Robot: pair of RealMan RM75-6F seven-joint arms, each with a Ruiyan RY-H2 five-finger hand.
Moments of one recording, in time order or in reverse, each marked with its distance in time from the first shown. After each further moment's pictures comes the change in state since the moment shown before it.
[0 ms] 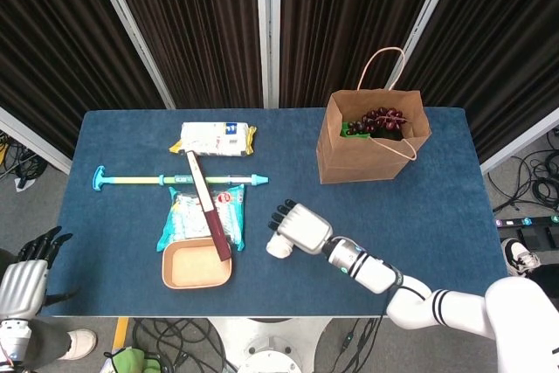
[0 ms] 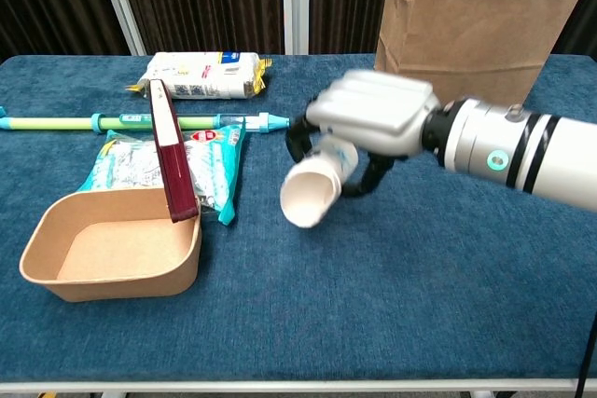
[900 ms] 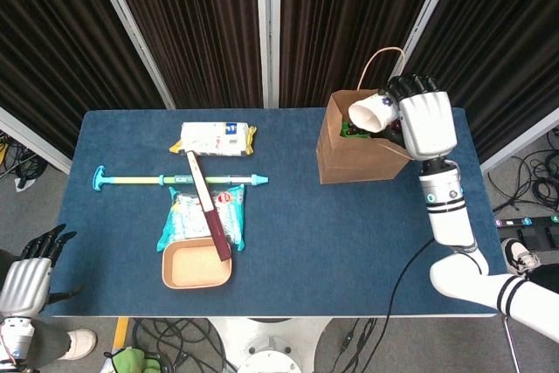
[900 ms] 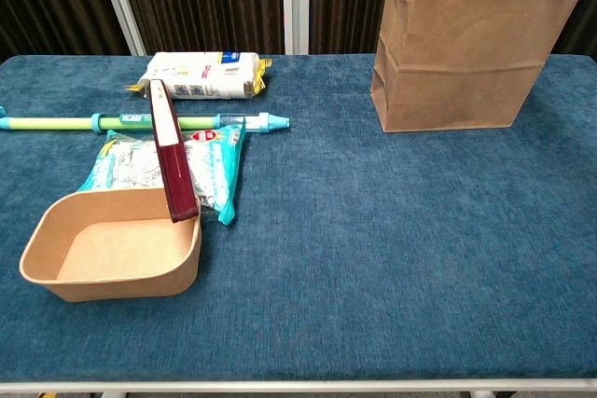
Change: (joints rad) left arm -0.008 -0.001 0.000 -0.001 0.013 0.000 -0.001; right arm -0.125 0.348 0.381 -0.184 0.436 0.282 -0.128
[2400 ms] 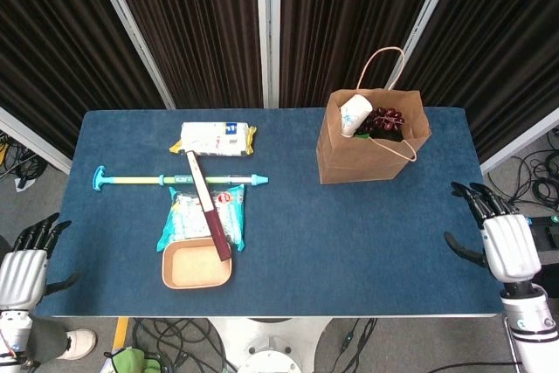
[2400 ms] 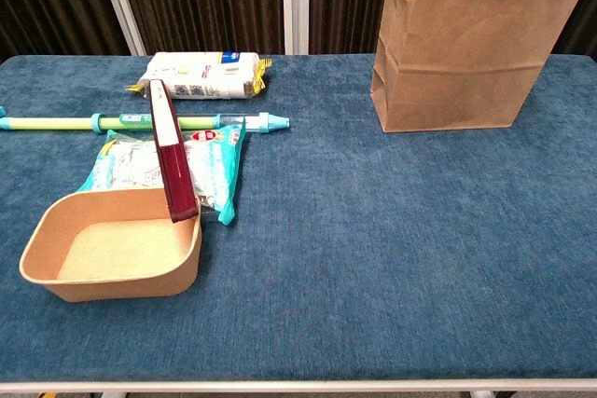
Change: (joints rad) left arm -0.012 -0.011 -0.040 0.005 0.004 0.049 0.064; right arm -0.532 0.235 -0.419 -0.216 -0.379 0.363 0.430
